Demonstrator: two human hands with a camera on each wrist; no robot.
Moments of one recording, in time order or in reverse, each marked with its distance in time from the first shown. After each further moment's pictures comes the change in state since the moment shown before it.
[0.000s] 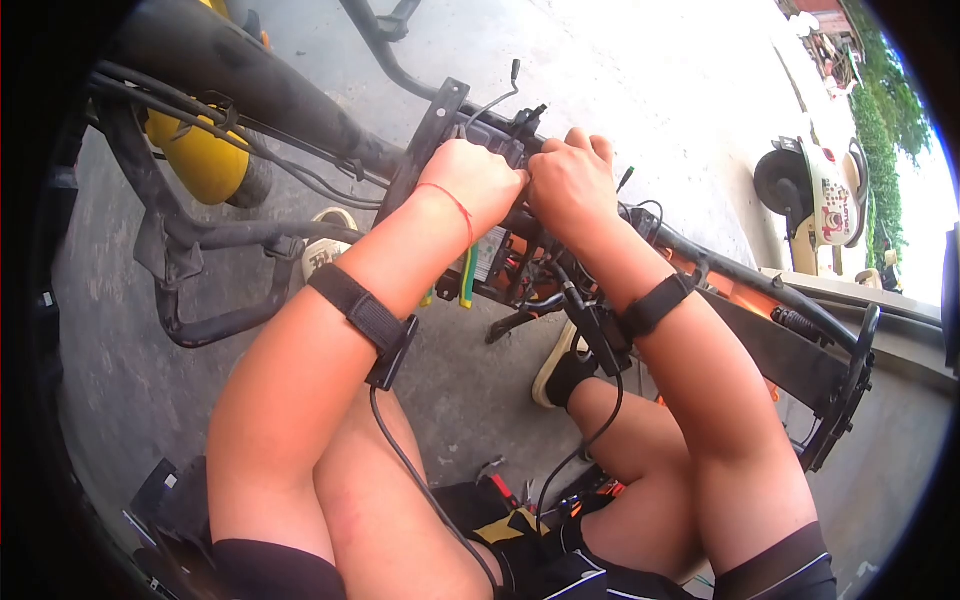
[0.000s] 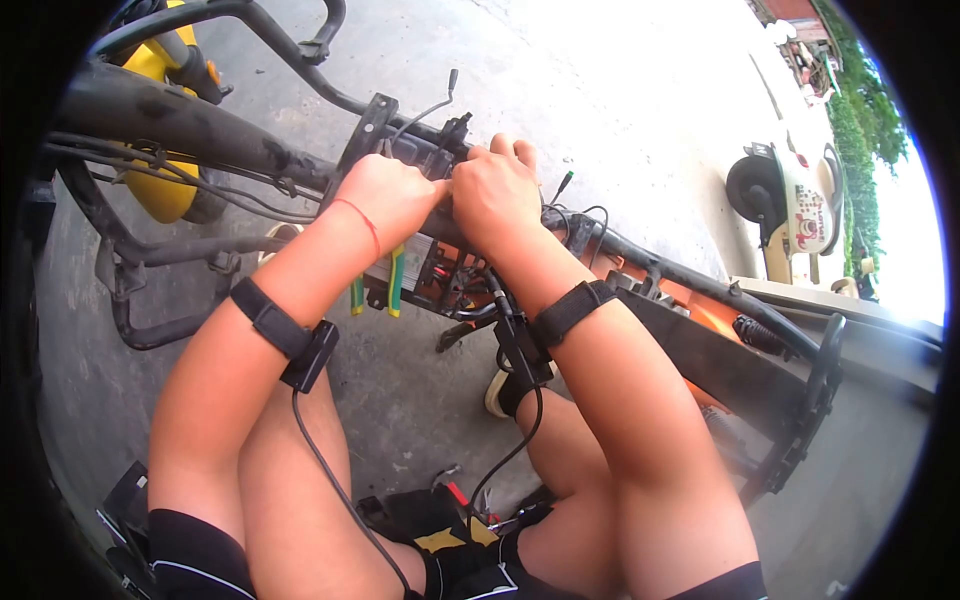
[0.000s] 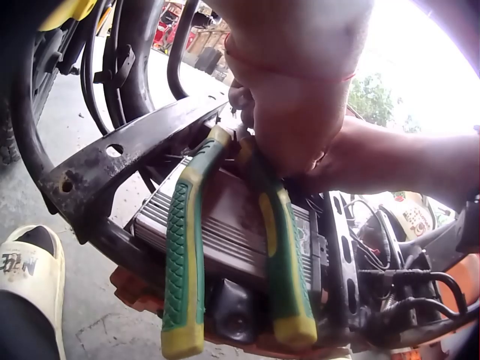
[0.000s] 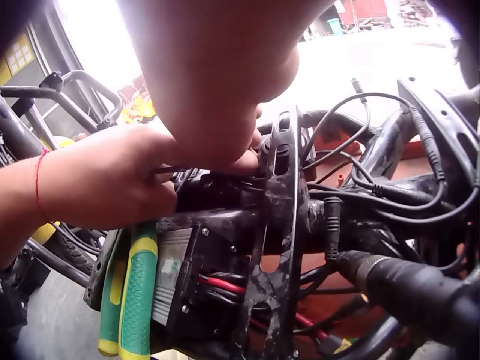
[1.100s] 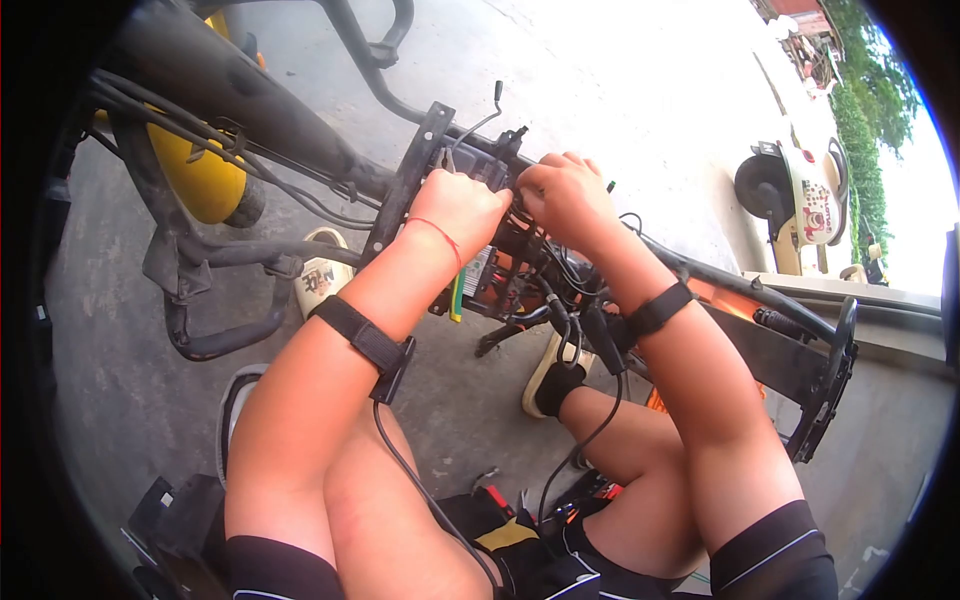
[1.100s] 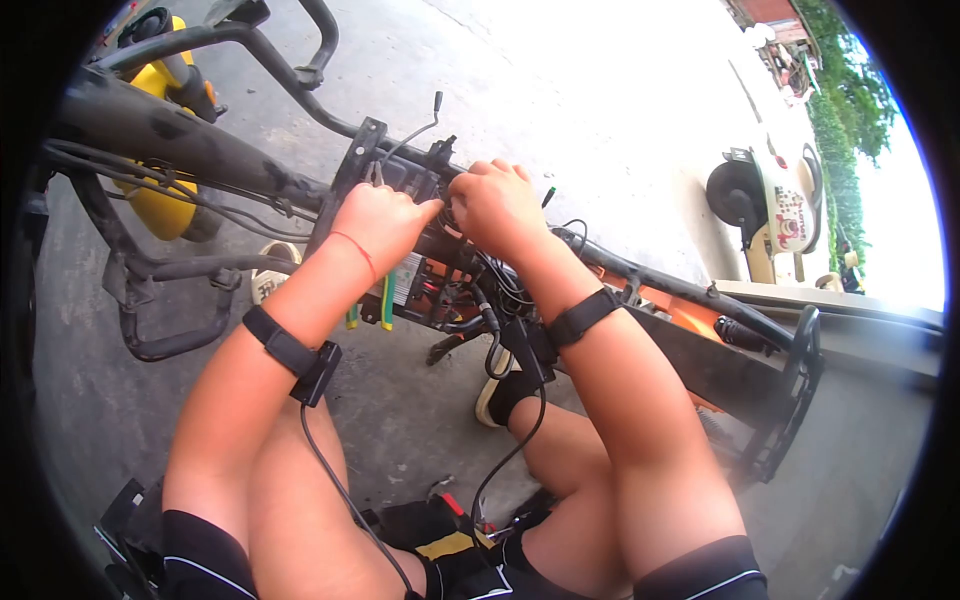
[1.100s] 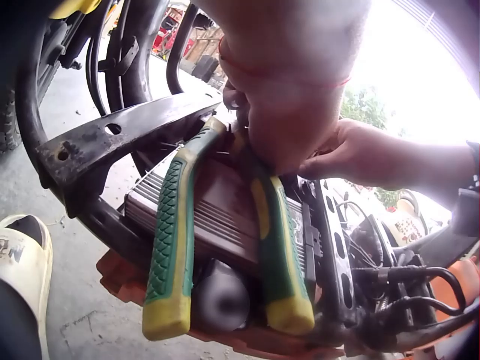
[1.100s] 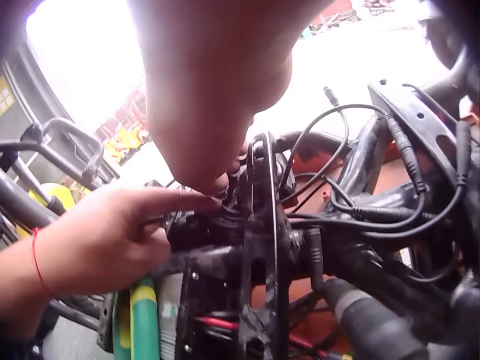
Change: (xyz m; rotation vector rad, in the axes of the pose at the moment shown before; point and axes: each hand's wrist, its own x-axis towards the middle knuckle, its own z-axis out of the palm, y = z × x) left_hand -0.006 0.006 0.018 0.014 0.160 -0.070; right_hand -0.004 0.029 0.004 0.305 0.068 -0.021
